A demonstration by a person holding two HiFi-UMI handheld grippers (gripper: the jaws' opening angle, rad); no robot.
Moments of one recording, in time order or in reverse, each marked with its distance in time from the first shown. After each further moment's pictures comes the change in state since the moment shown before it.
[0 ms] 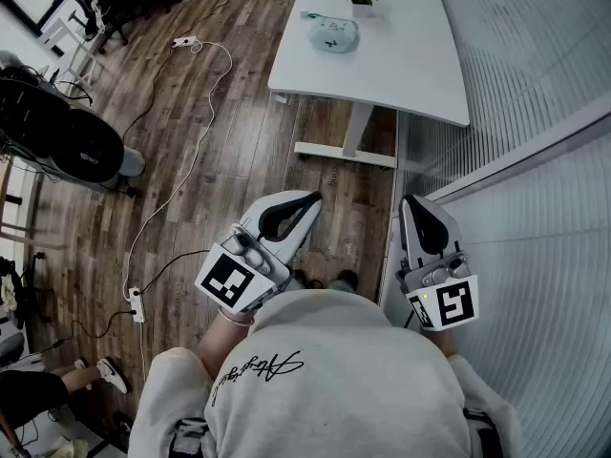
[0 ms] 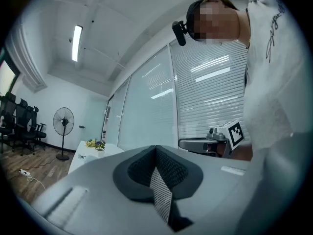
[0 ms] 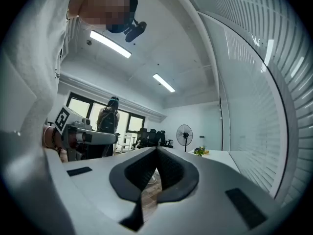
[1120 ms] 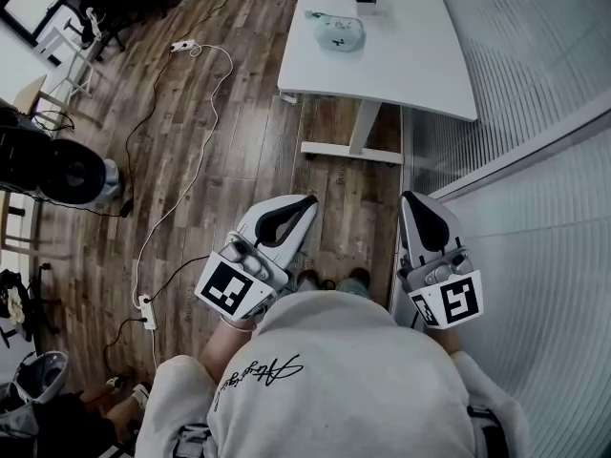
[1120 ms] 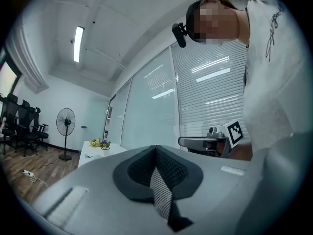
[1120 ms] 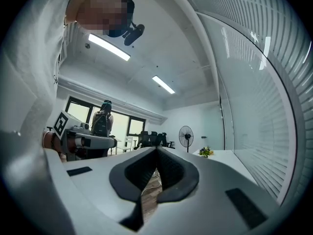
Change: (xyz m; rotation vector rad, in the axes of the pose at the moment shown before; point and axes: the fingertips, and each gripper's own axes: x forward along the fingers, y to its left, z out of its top) left arm -0.037 0.022 0.001 0.003 -0.007 0.010; right arm 0.021 0.034 0.005 0.033 -0.032 0.006
